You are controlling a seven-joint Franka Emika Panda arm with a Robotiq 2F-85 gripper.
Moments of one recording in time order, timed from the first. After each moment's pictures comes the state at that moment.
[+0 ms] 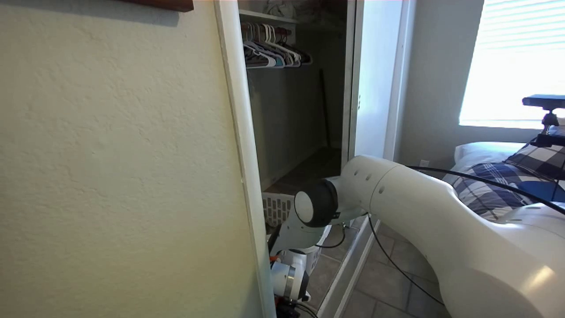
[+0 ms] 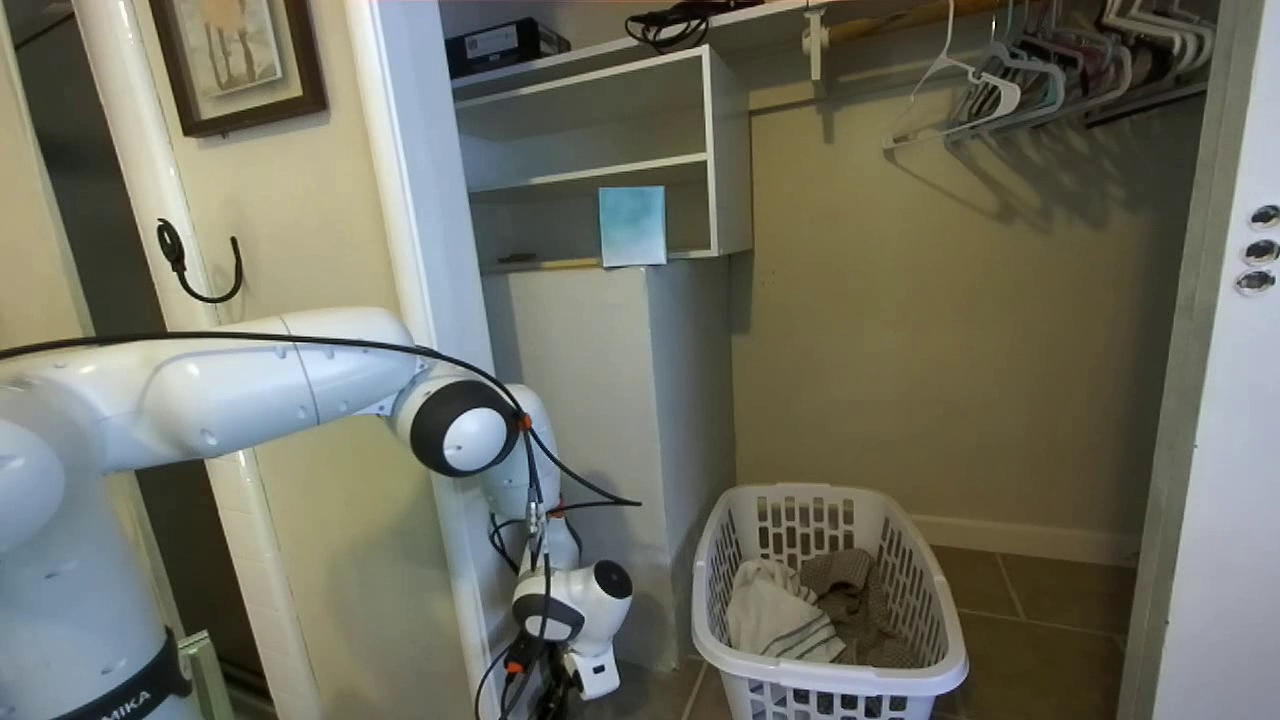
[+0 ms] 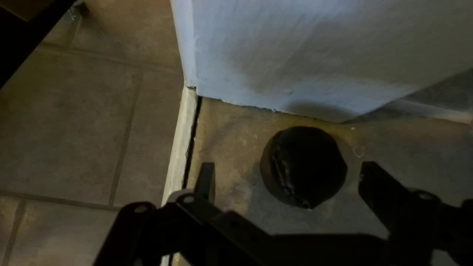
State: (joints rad) arm -0.08 1.48 0.18 -1.50 0.70 2.71 0.28
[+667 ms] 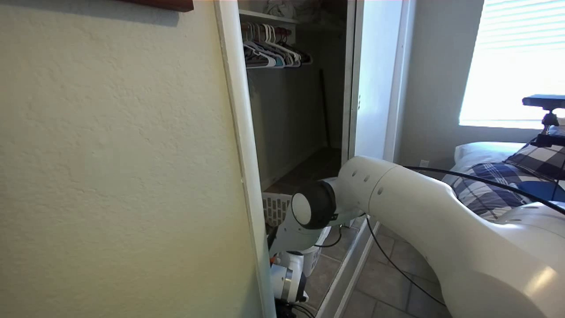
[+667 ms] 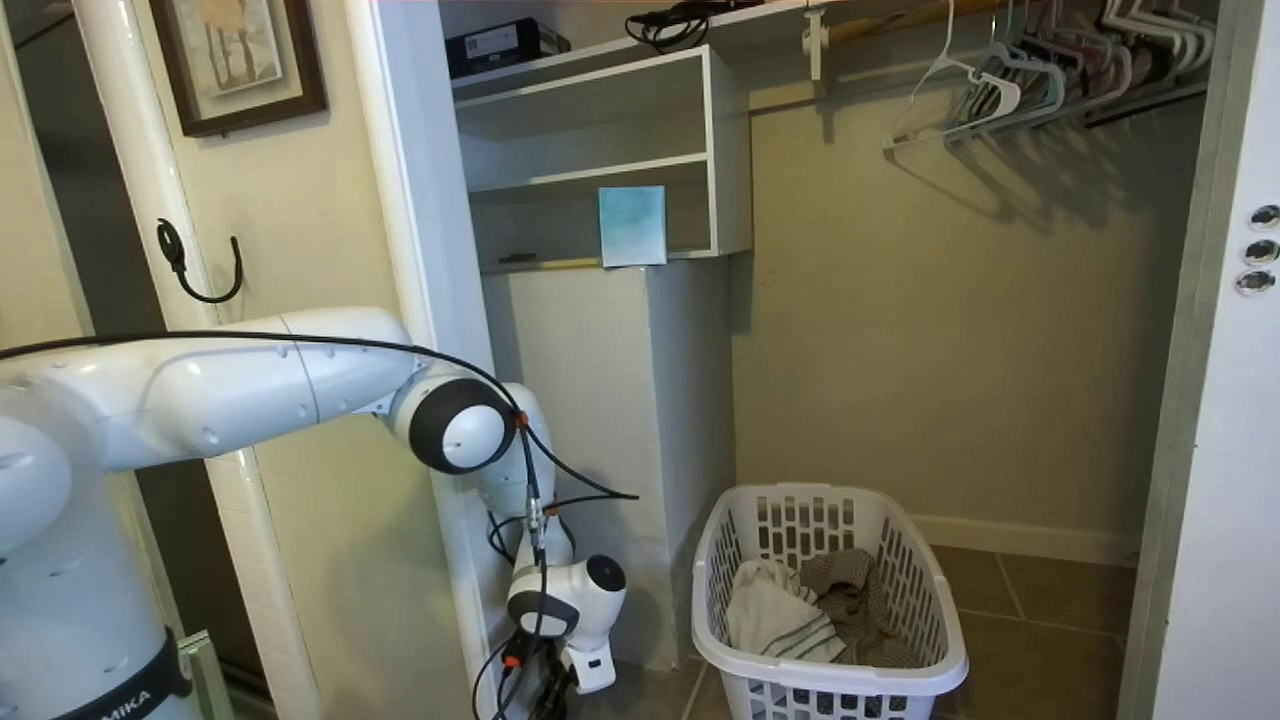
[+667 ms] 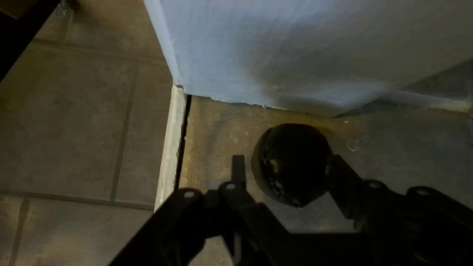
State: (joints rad) arm -0.05 1.48 0.18 -1.50 0.70 2.75 0.34
